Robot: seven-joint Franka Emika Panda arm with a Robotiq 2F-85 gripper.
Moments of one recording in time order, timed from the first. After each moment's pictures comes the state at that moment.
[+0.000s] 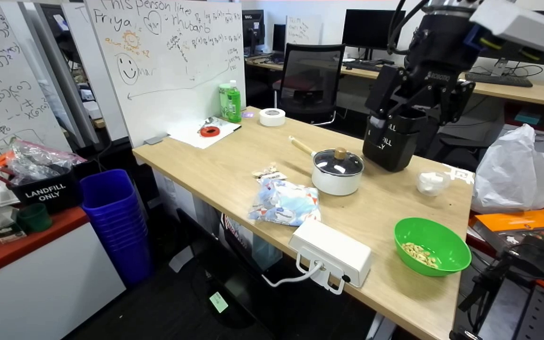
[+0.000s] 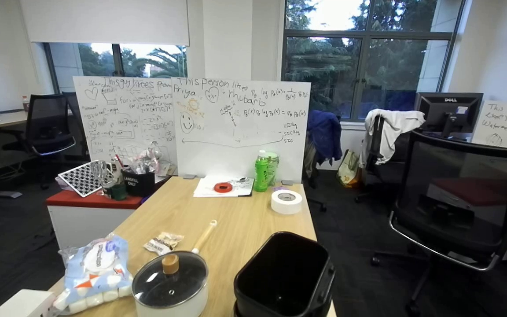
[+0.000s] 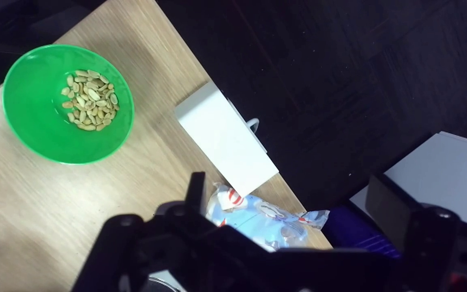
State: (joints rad) arm 0.12 -0.43 0.17 -2.58 0.28 2.25 0.48
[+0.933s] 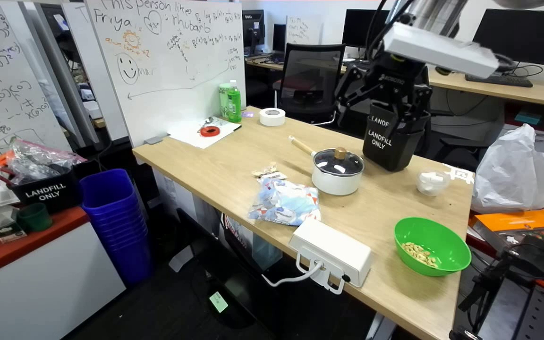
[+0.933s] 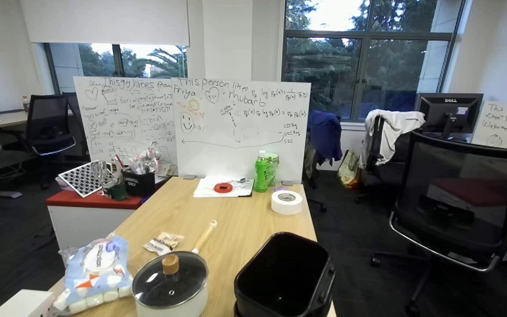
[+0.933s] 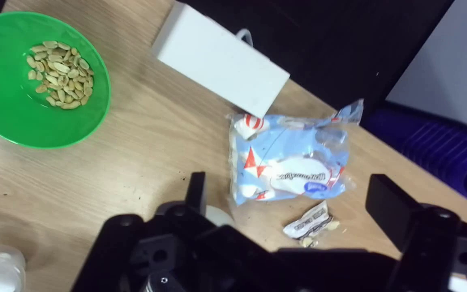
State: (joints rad) arm 0.01 -0.22 0.17 -2.49 0.19 2.47 0.82
